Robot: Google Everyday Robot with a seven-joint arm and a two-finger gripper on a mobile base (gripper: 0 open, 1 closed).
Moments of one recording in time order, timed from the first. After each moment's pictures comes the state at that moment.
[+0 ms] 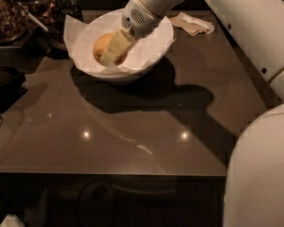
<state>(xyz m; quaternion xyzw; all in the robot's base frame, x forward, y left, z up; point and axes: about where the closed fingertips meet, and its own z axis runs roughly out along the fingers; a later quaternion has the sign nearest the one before) 0.611 0.061 0.935 -0.52 0.79 0.26 0.18</state>
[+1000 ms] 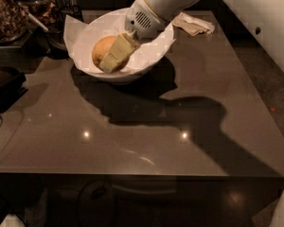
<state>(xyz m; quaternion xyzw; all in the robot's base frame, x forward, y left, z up) 0.571 0.051 0.948 -0.52 0.79 0.27 0.20</state>
